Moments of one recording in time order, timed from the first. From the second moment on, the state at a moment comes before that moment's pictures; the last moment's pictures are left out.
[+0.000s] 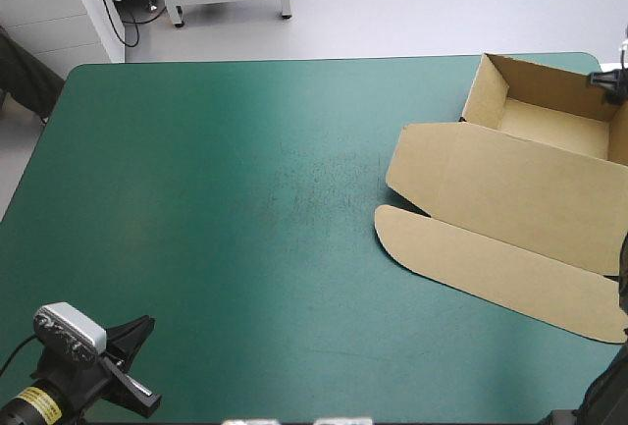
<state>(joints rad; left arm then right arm) -0.47 0.20 -0.49 -0.06 0.85 0.10 -0.36 1.95 -2.16 0.12 1.24 -0.21</state>
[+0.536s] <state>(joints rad) -0.47 0.20 -0.49 -0.06 0.83 0.10 0.38 1.28 -1.71 0.00 1.24 -0.21</state>
